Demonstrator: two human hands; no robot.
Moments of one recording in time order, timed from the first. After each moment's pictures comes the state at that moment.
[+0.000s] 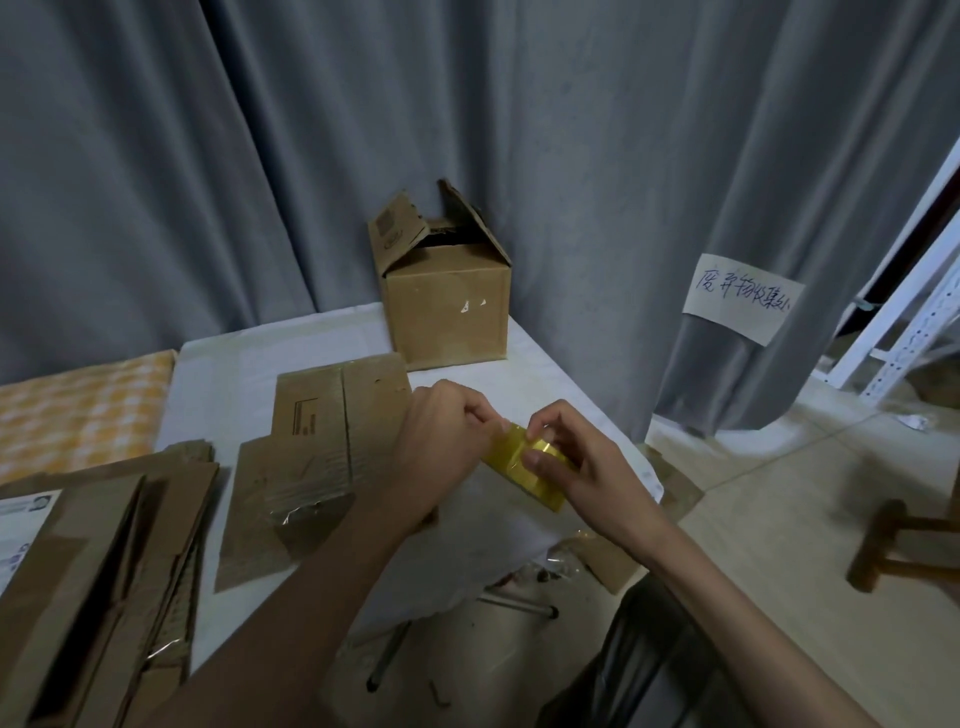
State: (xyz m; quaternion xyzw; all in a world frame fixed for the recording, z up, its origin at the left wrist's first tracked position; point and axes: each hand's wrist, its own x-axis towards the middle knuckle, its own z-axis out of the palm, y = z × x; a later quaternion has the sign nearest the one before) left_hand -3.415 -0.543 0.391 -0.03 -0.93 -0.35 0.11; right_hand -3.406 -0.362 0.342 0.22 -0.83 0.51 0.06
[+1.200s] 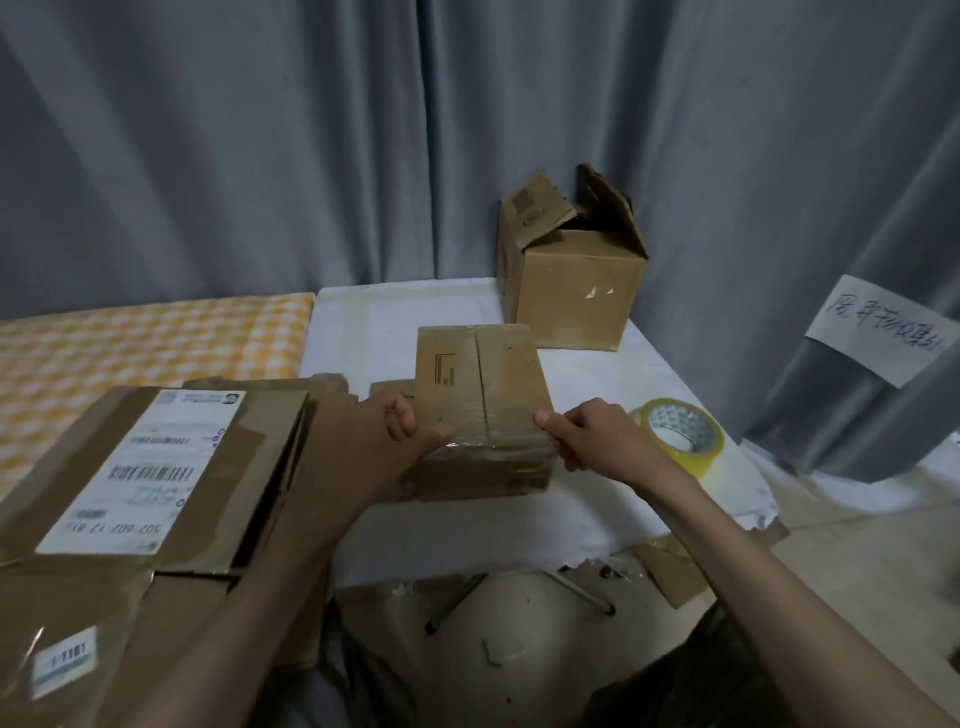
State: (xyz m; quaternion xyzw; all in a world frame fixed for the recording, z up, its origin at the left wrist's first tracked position) left_hand -3.324 -0.709 0.354 0.12 -0.89 -0.38 0.20; right_hand -3.423 -0.469 0.365 0.18 -0.91 0.35 -0.11
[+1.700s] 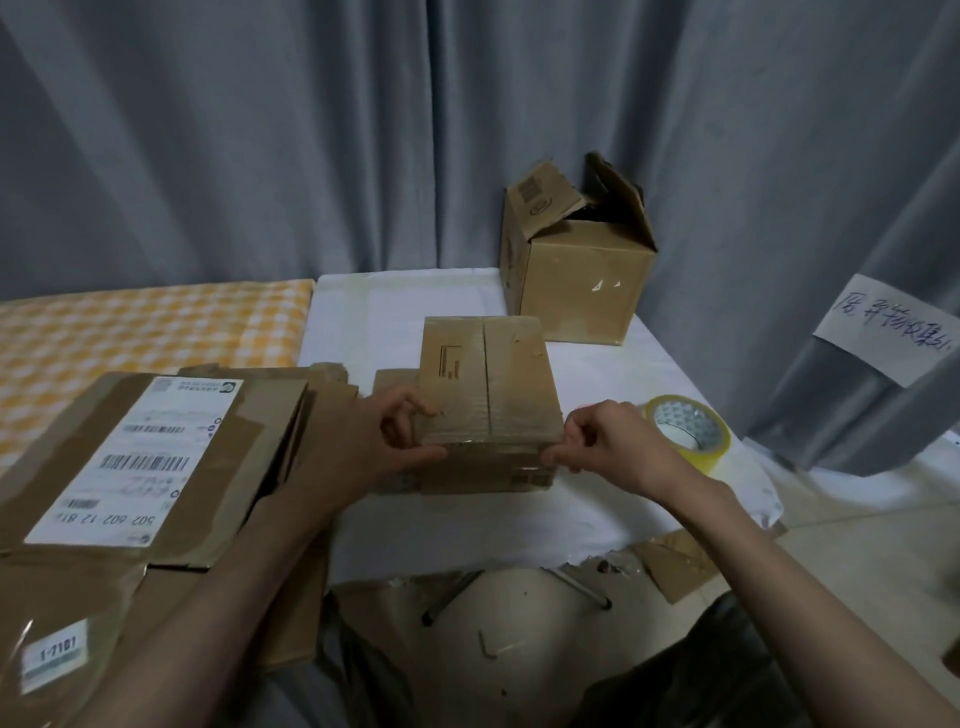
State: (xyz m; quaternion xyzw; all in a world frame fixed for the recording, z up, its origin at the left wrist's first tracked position) left_hand -3.323 -0.729 0.346 -0.07 -0.90 -0.40 0.18; right_hand -3.425 -0.455 0.361 0.28 -0.90 0.32 -0.10
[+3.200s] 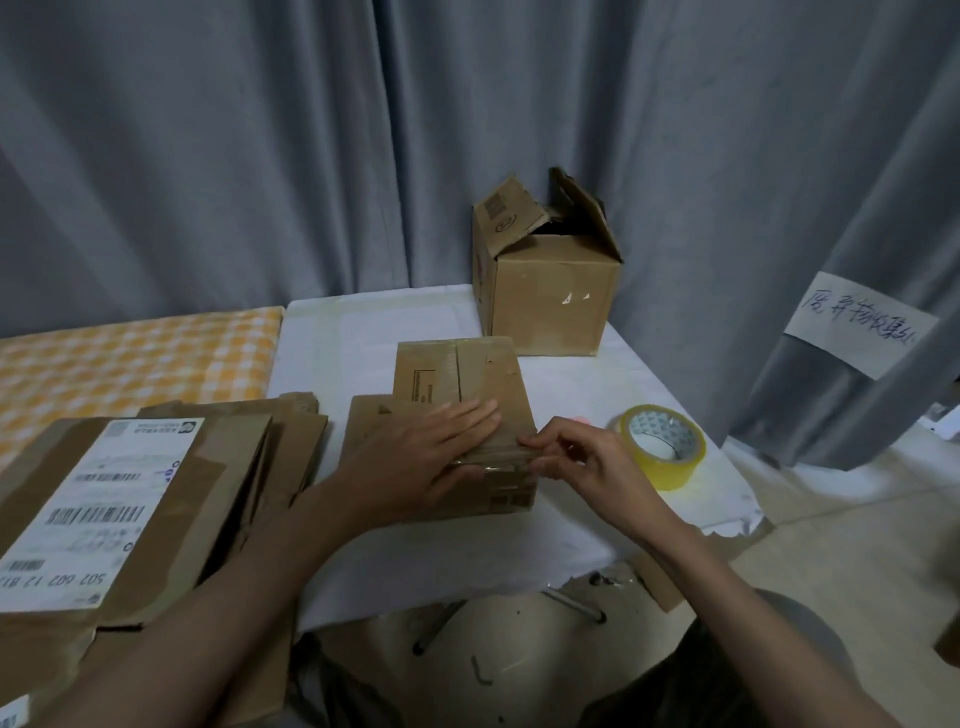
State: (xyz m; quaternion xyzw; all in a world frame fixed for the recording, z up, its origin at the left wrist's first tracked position) left_hand -3.373 -0.692 0.337 -0.26 -0.96 -0.06 0.07; right_hand -3.425 -0.442 0.328 0.35 -0.79 0.51 -0.01
